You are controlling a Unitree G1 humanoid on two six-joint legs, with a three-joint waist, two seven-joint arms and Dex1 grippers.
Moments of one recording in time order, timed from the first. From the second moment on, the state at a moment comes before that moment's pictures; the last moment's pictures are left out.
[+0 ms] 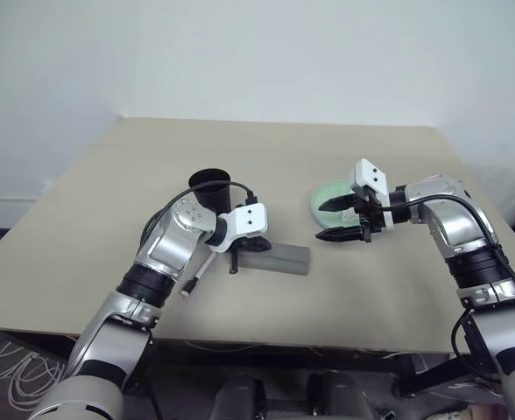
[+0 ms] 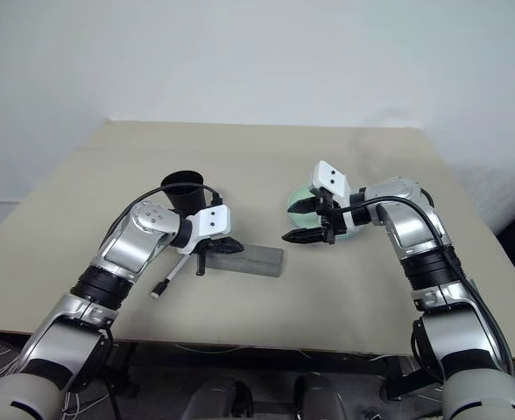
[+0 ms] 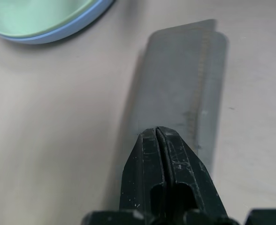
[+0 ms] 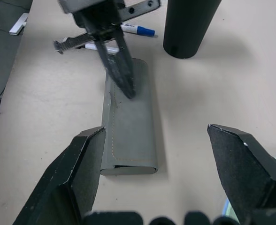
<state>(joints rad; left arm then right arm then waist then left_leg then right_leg) -0.70 0.51 -0.34 0.26 0.13 0.28 -1.25 -0.81 -0.57 0.23 0.30 0.18 0.45 1.33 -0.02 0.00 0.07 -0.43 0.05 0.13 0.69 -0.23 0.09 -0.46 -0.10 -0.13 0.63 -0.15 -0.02</state>
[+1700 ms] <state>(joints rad) -0.59 0.57 -0.27 0.02 -0.06 0.53 -1.13 -0.82 -0.56 0.23 0.32 0.18 0.44 1.33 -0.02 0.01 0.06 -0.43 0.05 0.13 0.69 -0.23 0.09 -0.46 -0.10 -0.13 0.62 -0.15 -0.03</state>
